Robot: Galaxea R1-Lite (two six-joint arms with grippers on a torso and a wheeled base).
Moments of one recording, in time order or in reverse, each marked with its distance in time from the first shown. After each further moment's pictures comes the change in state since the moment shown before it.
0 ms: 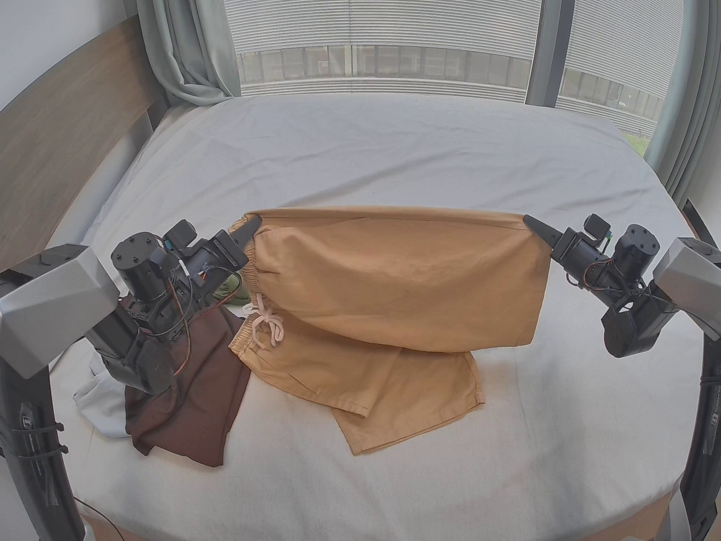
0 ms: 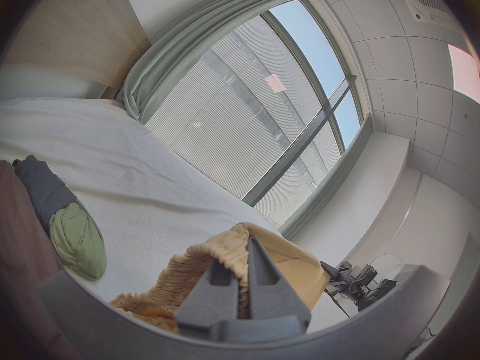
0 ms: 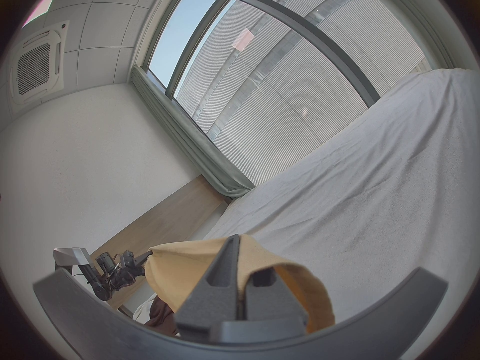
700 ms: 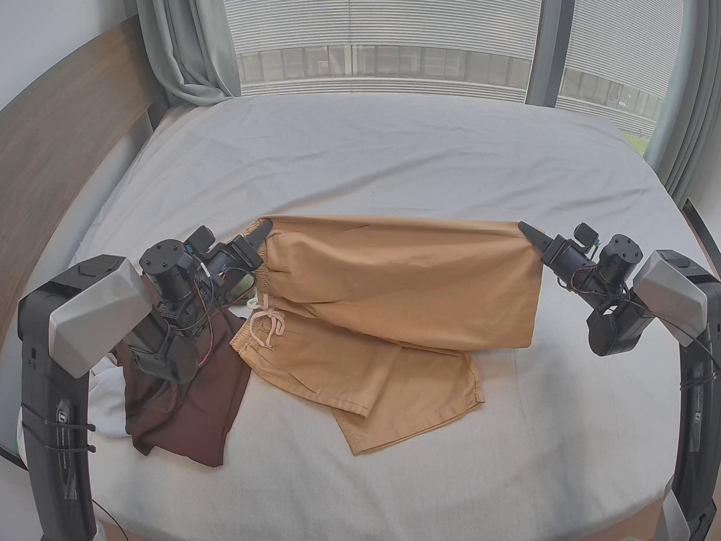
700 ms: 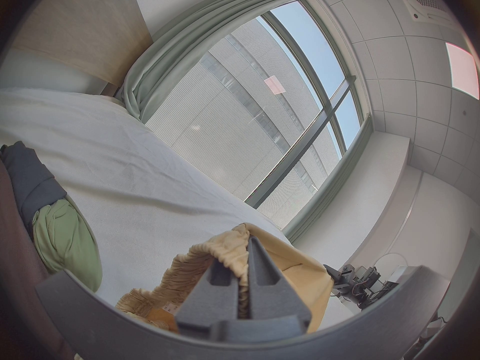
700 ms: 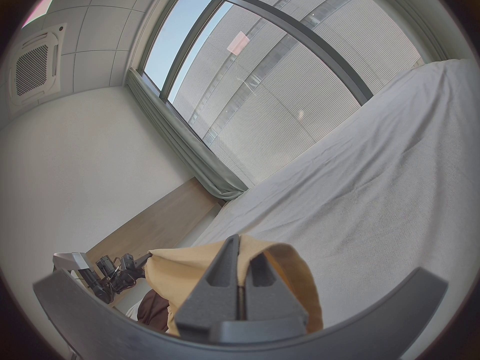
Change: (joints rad) left arm 0.017 0.201 -0.241 0.009 0.000 -0.001; right arm -0.025 0.176 -0.203 0.007 -0.018 0.023
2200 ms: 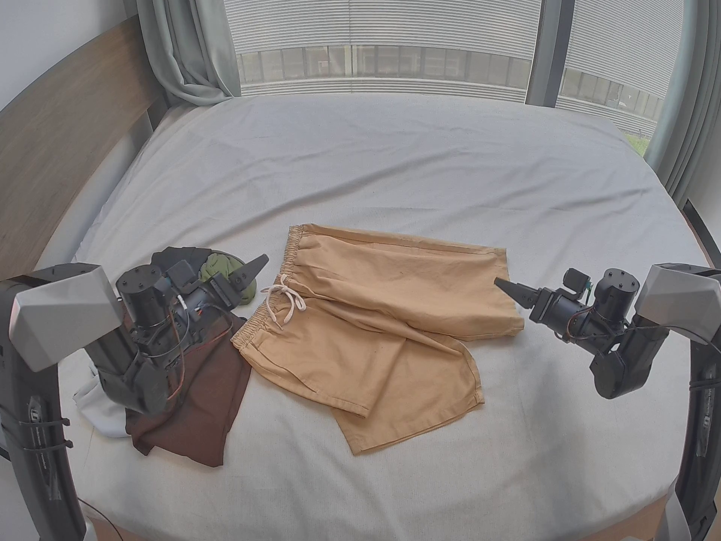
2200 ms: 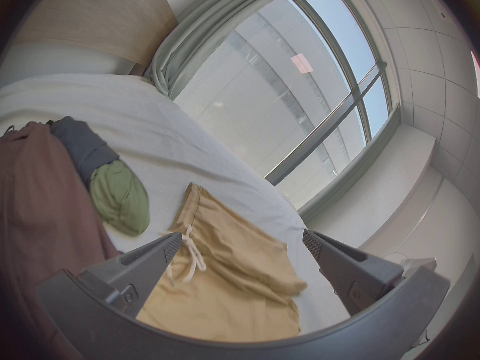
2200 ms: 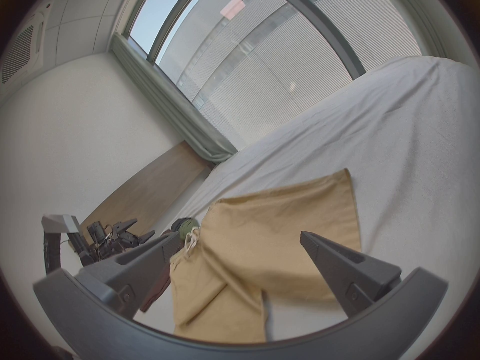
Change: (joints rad) left arm 0.026 -0.134 0.349 0.024 -0.024 0.004; right arm 0.081 -0.115 0.422 -0.003 -0.021 -0.195
